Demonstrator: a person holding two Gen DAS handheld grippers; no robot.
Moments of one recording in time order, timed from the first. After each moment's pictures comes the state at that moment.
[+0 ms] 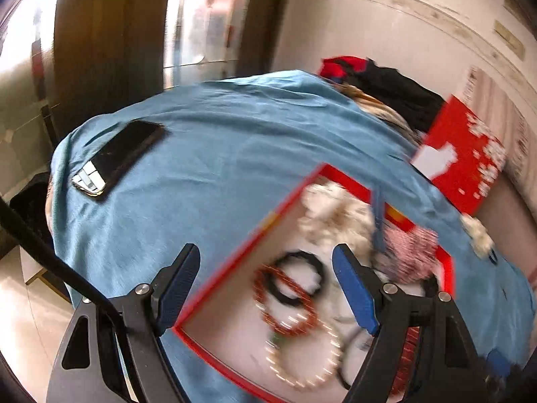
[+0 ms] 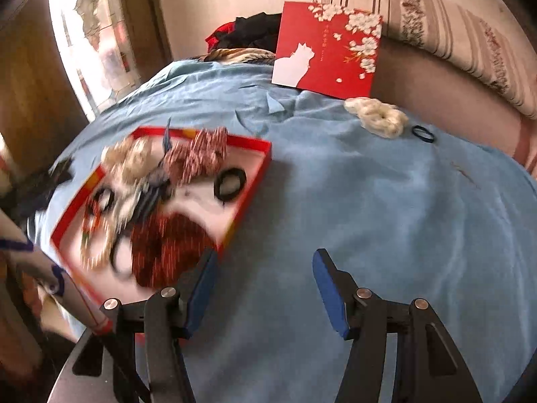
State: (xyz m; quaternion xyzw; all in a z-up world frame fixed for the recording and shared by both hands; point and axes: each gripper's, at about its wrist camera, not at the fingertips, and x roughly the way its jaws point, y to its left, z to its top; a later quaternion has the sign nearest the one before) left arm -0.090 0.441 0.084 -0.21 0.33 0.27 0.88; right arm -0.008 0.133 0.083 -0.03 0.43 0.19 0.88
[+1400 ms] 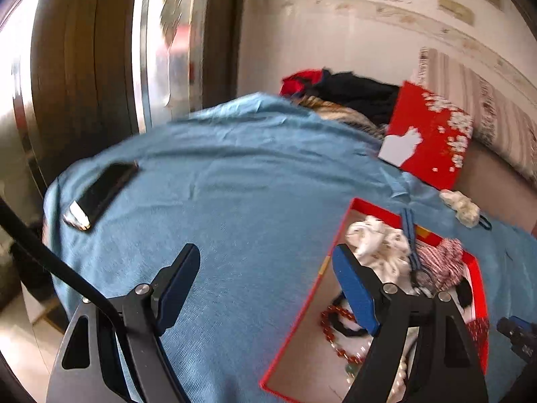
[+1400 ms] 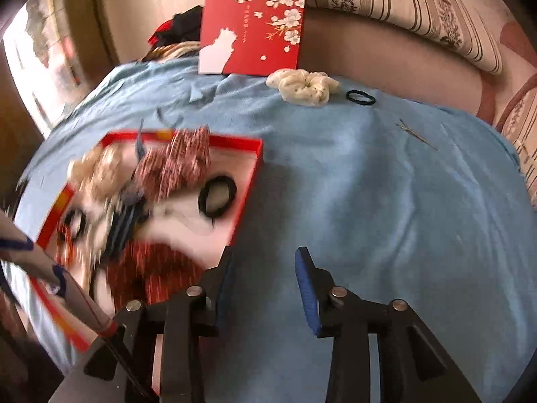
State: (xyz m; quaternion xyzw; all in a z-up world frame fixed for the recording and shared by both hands) left arm -0.100 0.372 0.100 -0.10 0.28 0.23 0.93; right arm -0.016 0.045 0.063 -0.02 0.46 0.11 0.88
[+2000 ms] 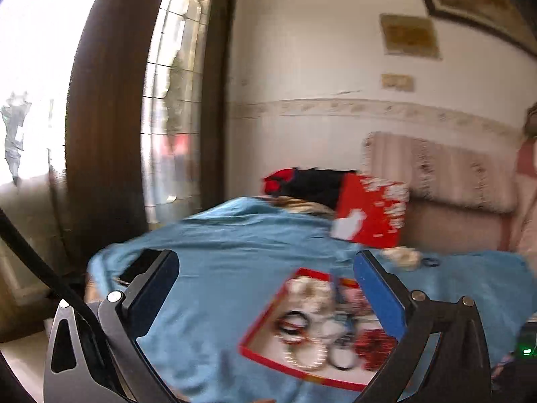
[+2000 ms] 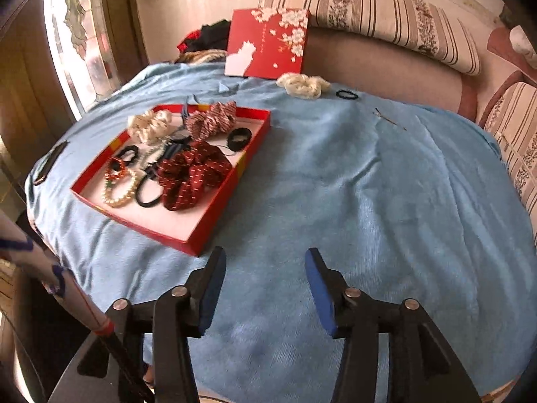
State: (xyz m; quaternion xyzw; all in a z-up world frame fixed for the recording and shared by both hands) left arm -0.242 0.256 0.211 -0.04 0.11 0.20 0.97; right arm -0.142 0.009 0.080 -0.02 0.42 0.14 0.90
